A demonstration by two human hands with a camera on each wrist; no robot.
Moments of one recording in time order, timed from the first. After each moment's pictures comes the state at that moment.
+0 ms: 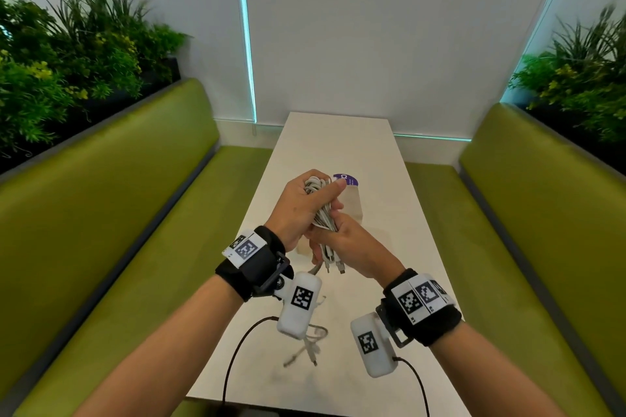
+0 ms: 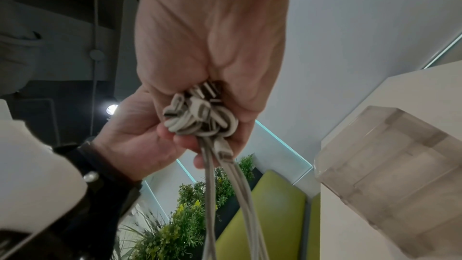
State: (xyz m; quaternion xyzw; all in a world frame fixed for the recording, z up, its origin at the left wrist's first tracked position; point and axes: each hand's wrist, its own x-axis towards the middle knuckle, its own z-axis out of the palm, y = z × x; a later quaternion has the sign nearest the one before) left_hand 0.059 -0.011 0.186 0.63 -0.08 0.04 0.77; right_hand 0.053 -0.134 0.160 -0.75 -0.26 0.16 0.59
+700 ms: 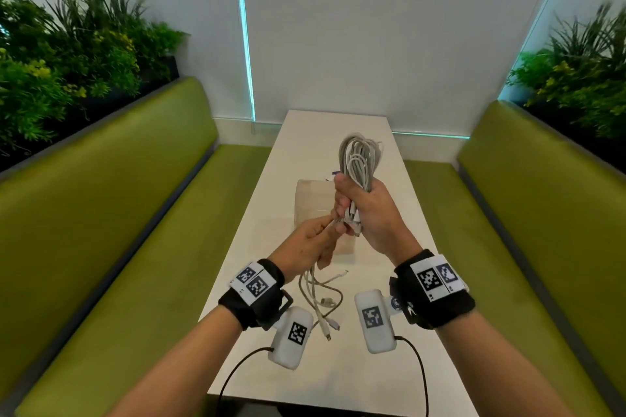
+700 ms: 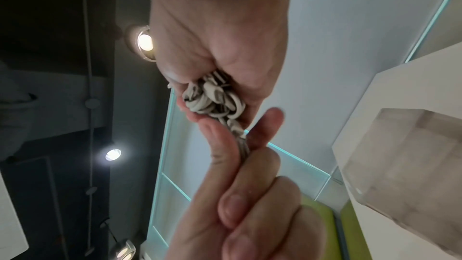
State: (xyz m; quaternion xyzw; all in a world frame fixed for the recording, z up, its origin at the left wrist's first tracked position) left_hand 0.032 -0.014 0.137 0.72 -0.19 -0.07 0.66; right_hand 0.066 -0.151 0.186 -0.62 -0.20 0.06 0.76
